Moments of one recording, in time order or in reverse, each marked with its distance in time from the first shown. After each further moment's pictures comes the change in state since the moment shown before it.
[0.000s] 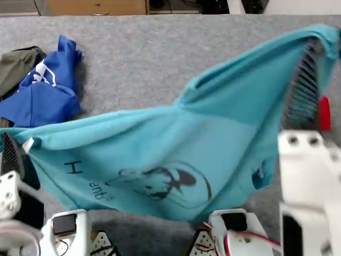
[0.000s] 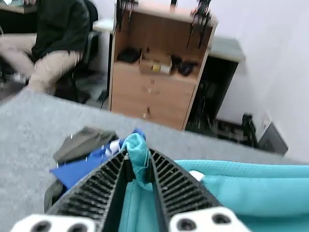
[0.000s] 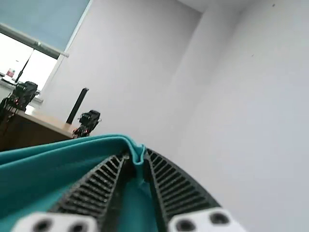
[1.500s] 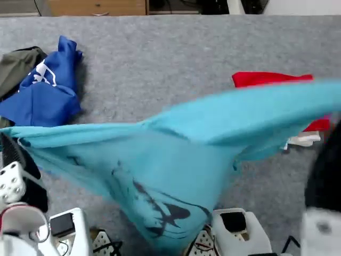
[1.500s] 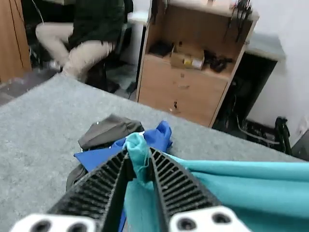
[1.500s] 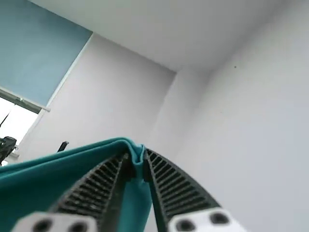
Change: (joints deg) left arm -8.7 -7.4 14.0 -5.5 0.0; right arm -0.6 1.9 -18.9 1.3 -0.1
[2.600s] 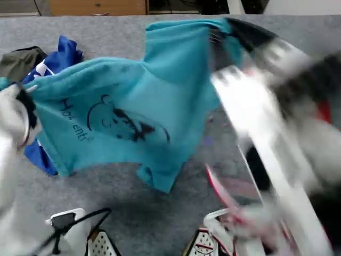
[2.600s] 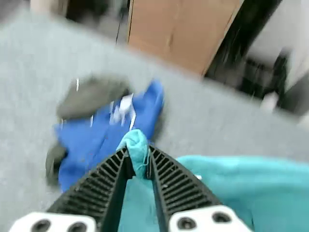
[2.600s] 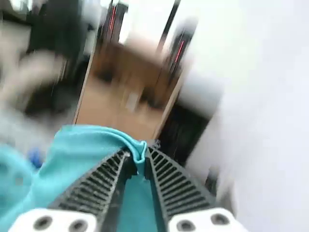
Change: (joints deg) left arm 5.2 29.2 -27.3 4.7 4.0; right arm -11.7 20.0 -12.6 24.1 -6.6
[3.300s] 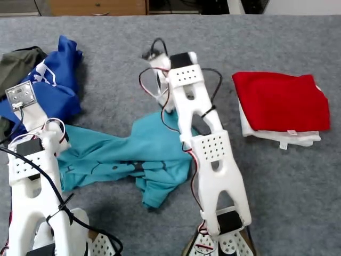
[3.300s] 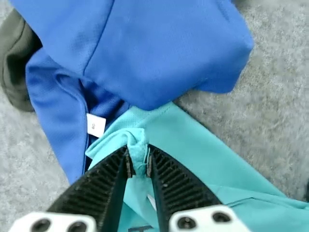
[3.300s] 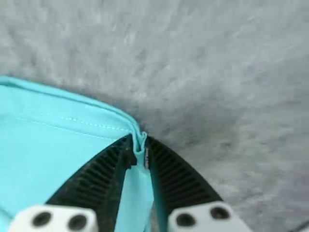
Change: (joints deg) left arm -4.0 0.3 89.3 -54.3 -6.7; right arm -0.6 81.8 1.8 8.7 4.1
